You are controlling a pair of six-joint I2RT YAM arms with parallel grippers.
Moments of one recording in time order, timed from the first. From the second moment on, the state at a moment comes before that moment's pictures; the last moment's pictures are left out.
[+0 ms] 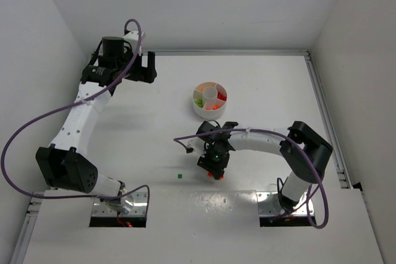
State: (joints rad) left arm -0.14 1.43 1.48 -0.61 0.16 0.03; right arm 0.95 1.69 0.94 -0.69 -0.29 -0.21
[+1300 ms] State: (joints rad) left arm -0.12 1.43 1.45 -0.59 0.21 0.06; right arm 0.95 1.54 0.96 -0.74 -0.08 -0.25
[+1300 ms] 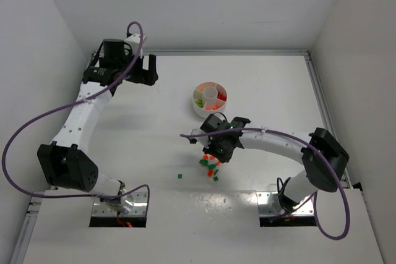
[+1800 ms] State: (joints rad) left arm -0.16 1.50 1.40 -0.62 0.33 0.10; right arm 0.67 1.75 1.52 -0.80 -0.01 -0.29
